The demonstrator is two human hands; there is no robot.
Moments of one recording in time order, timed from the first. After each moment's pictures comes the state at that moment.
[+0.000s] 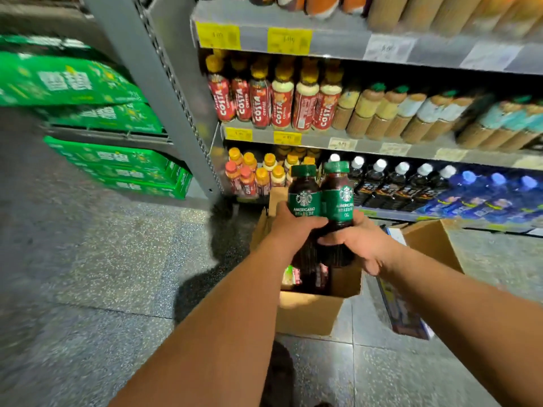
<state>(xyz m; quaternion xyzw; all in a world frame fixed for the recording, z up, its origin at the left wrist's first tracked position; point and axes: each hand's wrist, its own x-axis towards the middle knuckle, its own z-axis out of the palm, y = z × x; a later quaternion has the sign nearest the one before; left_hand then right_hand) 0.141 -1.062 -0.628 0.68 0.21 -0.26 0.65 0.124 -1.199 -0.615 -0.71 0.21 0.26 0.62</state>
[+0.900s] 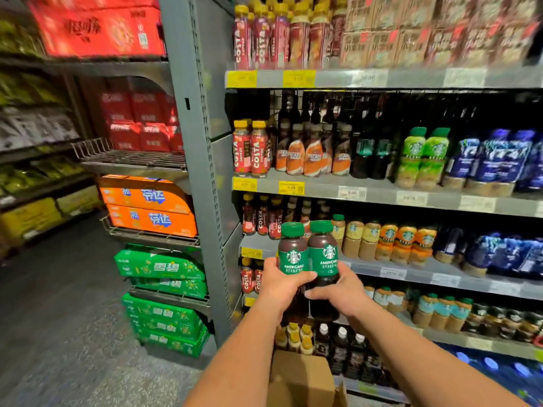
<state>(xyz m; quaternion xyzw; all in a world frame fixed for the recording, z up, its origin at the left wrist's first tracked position) 0.114 -1.054 -0.326 0.69 0.07 0.00 0.72 0.097 -1.192 -0.313 -0.79 0.04 0.03 0.61</state>
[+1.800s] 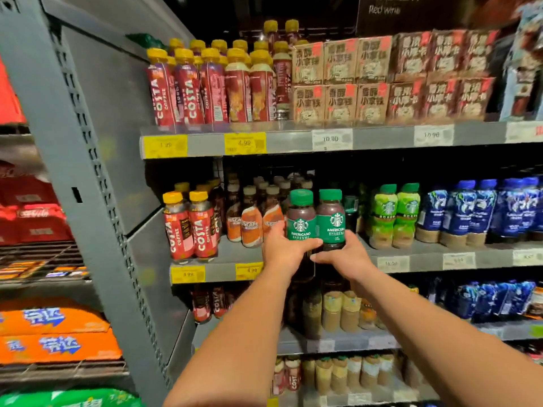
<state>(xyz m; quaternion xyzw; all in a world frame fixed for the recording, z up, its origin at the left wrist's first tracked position) 0.345 -1.129 -0.165 0.72 -0.09 0.04 0.68 0.308 -1.251 -0.172 -0.77 0.12 -0.15 0.61</state>
